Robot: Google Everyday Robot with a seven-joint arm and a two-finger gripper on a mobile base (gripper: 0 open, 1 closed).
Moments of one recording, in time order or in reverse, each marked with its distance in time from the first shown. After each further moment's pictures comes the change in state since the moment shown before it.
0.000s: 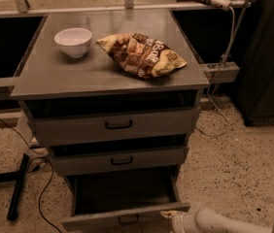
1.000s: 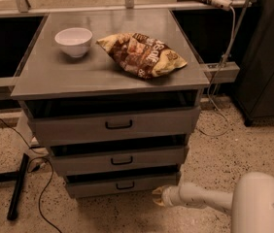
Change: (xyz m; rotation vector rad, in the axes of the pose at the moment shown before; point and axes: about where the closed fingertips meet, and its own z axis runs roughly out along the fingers) arm 0.001 -0.115 0.046 0.075 0.086 -0.141
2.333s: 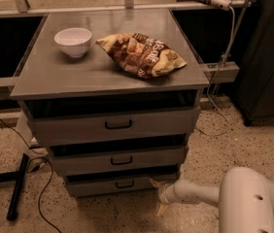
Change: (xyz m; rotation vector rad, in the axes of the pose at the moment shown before) arm -0.002 -0.013 0.028 -0.025 0.010 -0.025
